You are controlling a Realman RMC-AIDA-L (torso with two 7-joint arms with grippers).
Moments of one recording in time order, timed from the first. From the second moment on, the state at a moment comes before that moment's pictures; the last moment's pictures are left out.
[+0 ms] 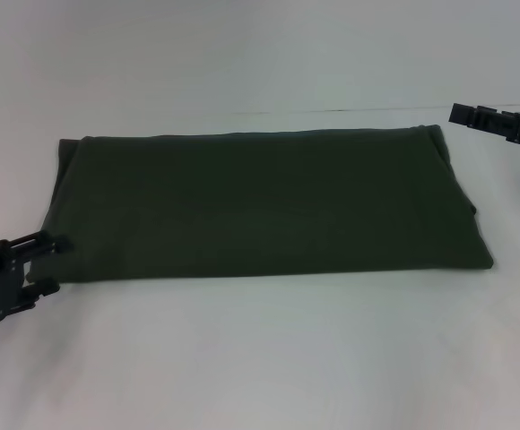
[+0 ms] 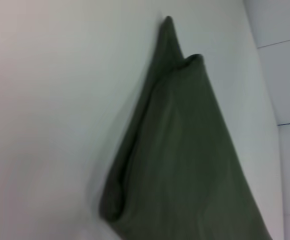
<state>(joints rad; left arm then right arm) -0.46 -2.11 0.26 0.76 2.31 1.41 -2.59 0.59 1.94 -0.56 -0.57 -1.88 -1.28 1.81</state>
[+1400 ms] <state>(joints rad) -0.50 -2.10 0.26 0.71 2.38 1.31 -2.59 0.59 1.94 -0.56 -0.57 -1.88 -1.28 1.81</state>
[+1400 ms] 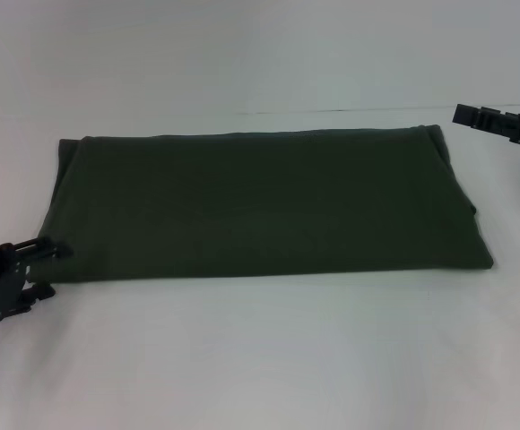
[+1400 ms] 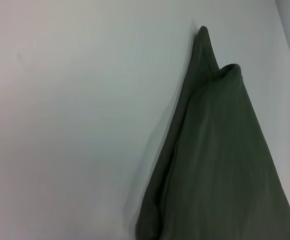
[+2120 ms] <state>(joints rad) -0.49 -2.09 0.25 0.74 2.38 1.32 -2.59 0.58 1.94 -0.55 -0.57 -1.87 -1.28 1.81</state>
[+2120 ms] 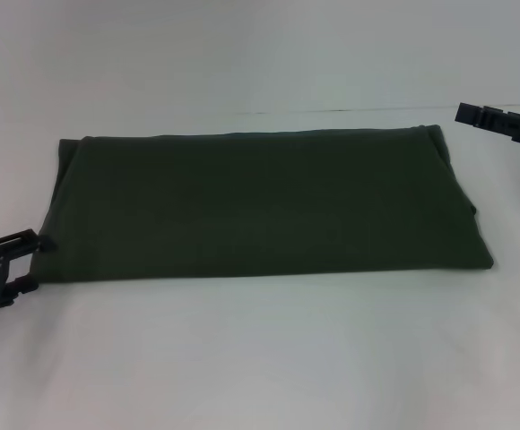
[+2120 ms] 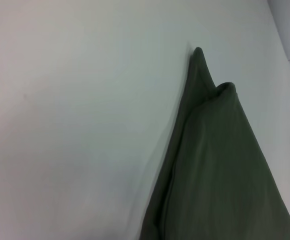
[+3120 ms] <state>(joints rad) -0.51 -2.09 0.26 0.73 2.41 1.35 -2.71 0.59 1.94 -0.55 -0.57 -1.87 -1.28 1.82</state>
